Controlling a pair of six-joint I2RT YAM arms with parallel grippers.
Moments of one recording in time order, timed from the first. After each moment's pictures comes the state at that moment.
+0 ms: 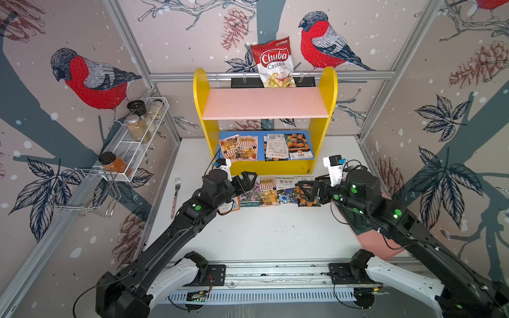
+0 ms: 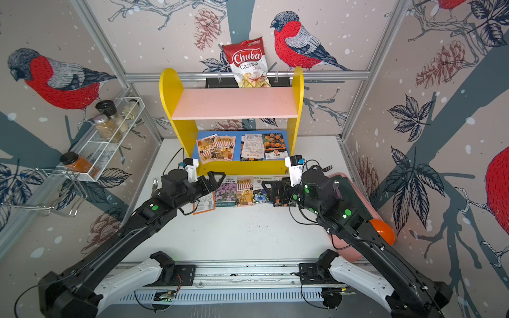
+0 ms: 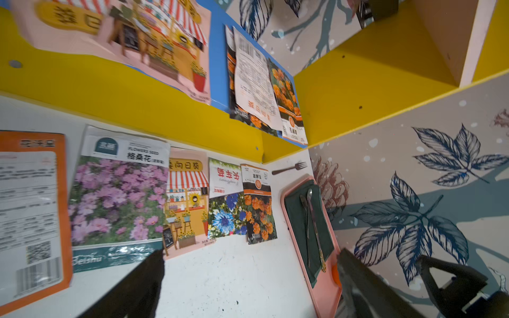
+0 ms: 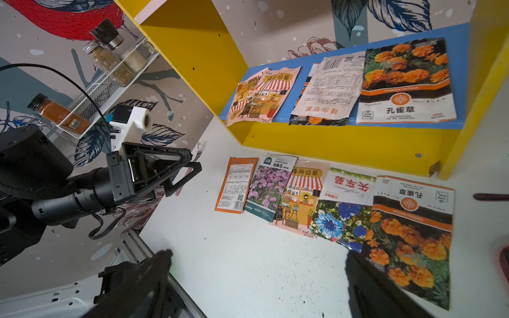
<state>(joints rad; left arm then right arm) -0.48 0.94 0.79 -0.28 0.15 -0.86 0.81 0.88 1.03 -0.53 -0.04 0.49</state>
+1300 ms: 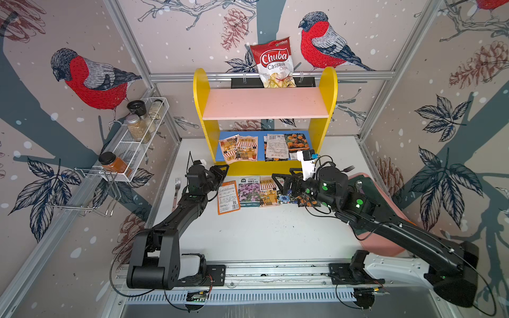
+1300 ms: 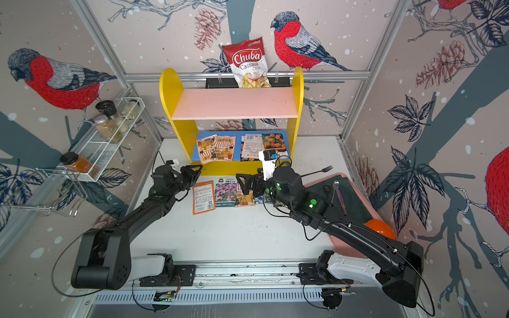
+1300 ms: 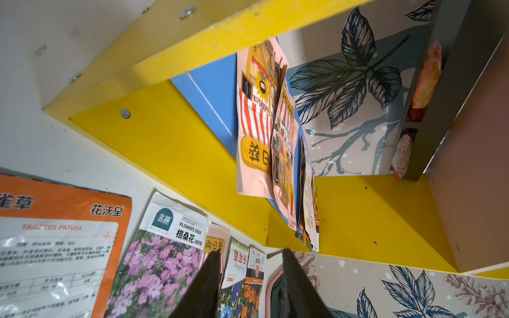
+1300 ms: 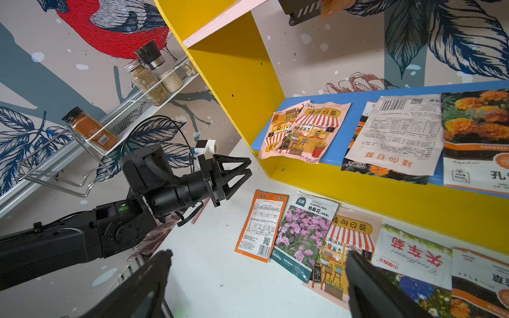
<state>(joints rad) -0.05 1.34 0.63 0.36 0.43 -1.13 0.97 1.09 1.03 -0.19 0.09 0.47</state>
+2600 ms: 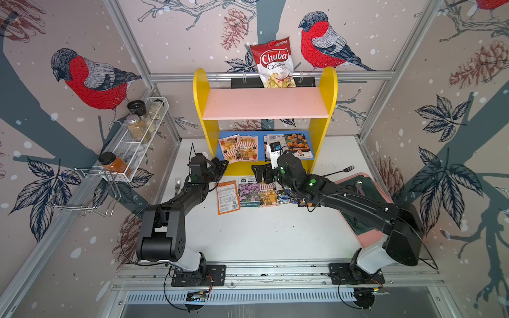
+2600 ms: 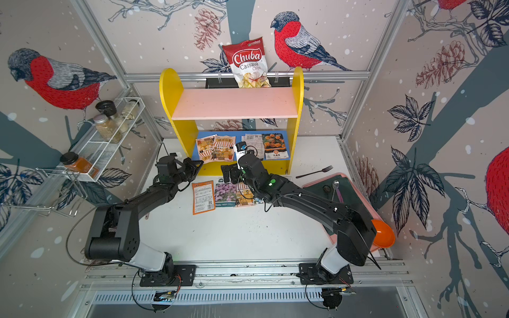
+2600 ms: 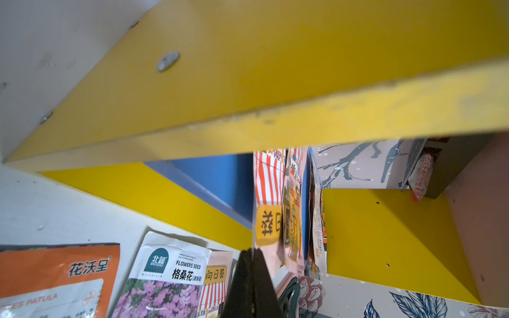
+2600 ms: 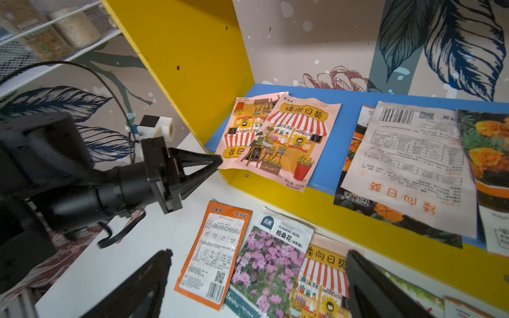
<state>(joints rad) -0.02 1.52 0.78 0.34 0.47 -1.09 0.96 1.61 1.32 -0.11 0.23 0.32</state>
